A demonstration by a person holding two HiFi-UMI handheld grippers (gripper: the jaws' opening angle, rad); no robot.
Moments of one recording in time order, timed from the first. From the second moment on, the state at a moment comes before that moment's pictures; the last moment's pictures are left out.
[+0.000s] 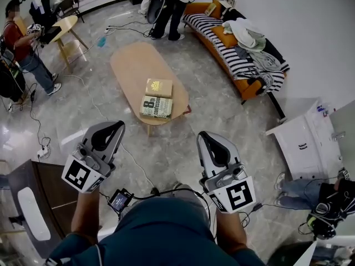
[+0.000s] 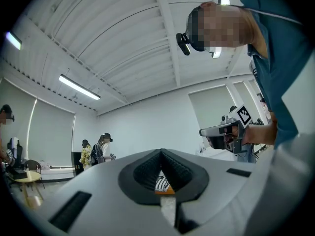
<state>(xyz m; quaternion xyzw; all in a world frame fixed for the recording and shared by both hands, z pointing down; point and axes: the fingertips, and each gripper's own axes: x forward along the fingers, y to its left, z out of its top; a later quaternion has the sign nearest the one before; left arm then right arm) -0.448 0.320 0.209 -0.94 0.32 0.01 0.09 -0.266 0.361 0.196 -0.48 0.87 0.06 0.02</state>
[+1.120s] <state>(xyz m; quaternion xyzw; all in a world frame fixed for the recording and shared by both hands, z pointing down) -0.363 0.174 0.233 -0.92 0.38 -0.02 0.08 -0.186 0.197 0.224 -0.43 0.90 0.04 0.04</state>
